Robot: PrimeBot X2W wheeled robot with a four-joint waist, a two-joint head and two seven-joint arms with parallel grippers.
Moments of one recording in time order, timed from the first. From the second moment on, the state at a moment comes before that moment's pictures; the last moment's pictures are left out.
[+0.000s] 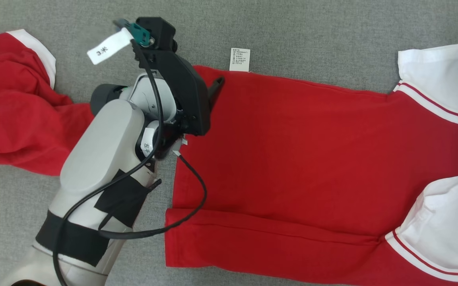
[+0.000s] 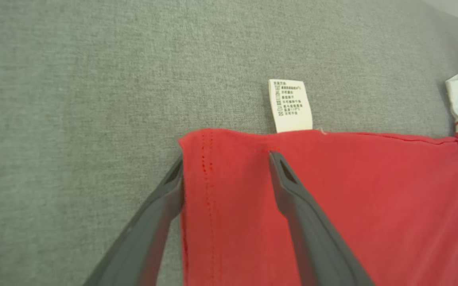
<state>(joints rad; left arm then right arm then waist) -0.99 0.03 -0.54 0.56 -0.61 0.08 0.64 -0.91 -0.45 0.03 0.57 0.33 0.03 0.75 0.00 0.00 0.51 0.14</state>
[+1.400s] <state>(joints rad) -1.06 0.04 -0.58 0.72 -0.62 0.11 0.51 -0.91 -0.43 0.05 0.66 0.34 0.05 0.66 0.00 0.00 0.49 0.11</state>
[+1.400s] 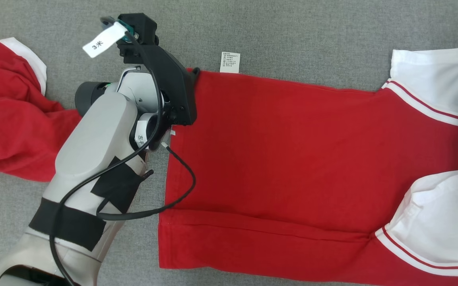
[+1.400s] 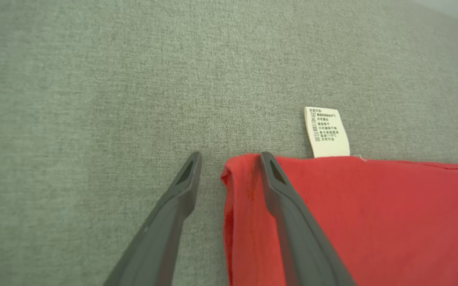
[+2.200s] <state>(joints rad) -1.07 0.04 -0.60 0.76 -0.60 0.08 0.50 -0.92 -0.43 0.04 0.70 0.34 0.05 0.58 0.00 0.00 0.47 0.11</state>
